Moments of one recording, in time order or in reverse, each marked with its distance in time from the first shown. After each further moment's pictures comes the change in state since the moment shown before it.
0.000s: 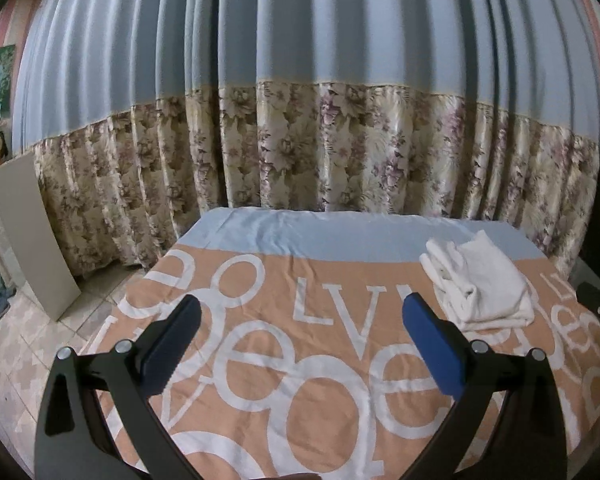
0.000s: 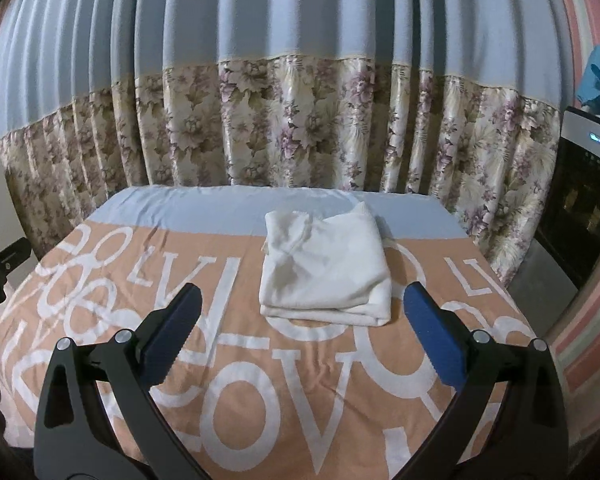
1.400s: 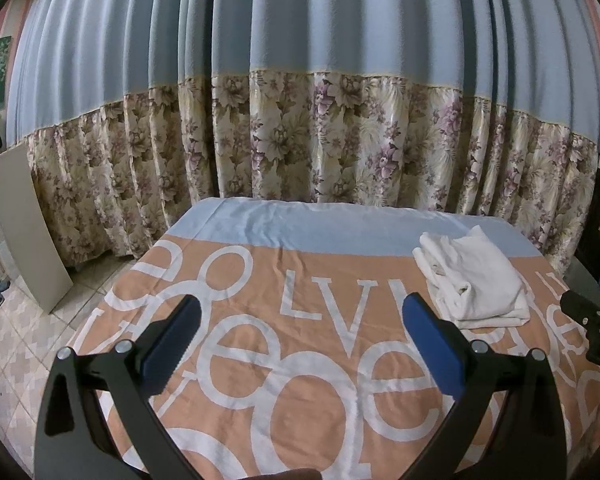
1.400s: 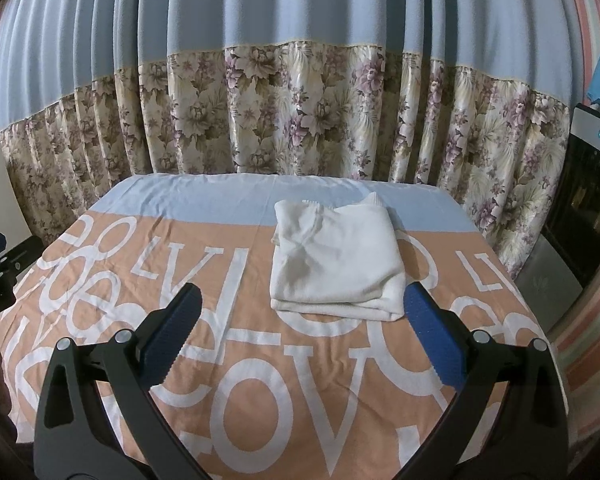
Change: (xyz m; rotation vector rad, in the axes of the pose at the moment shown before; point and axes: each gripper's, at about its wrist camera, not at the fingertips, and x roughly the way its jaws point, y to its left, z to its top) left arm 0.005 -0.006 -0.010 0.002 0.015 -0.030; right arm 0.014 0.012 0.003 -0.020 0.041 0.014
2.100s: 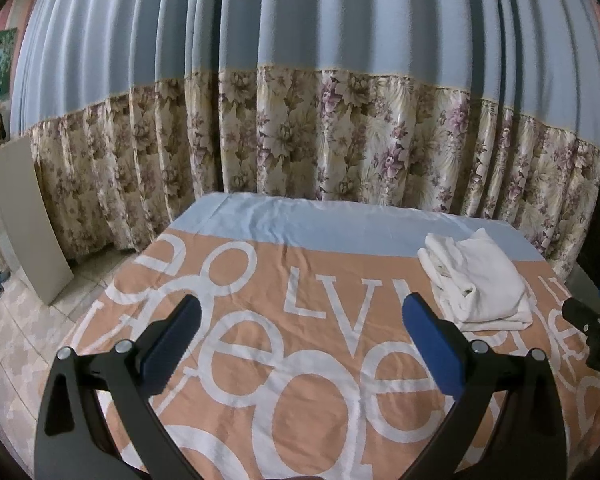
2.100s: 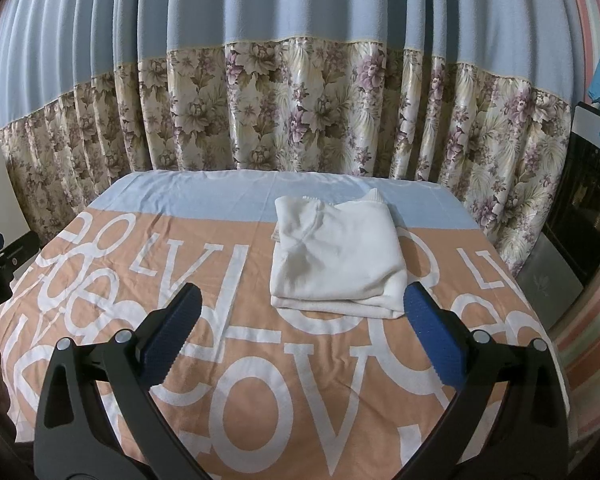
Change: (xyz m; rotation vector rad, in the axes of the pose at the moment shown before) left arm 0.005 0.004 0.008 -0.037 0.028 0.009; right arm 0.000 0.000 0.001 0.001 0.002 0.000
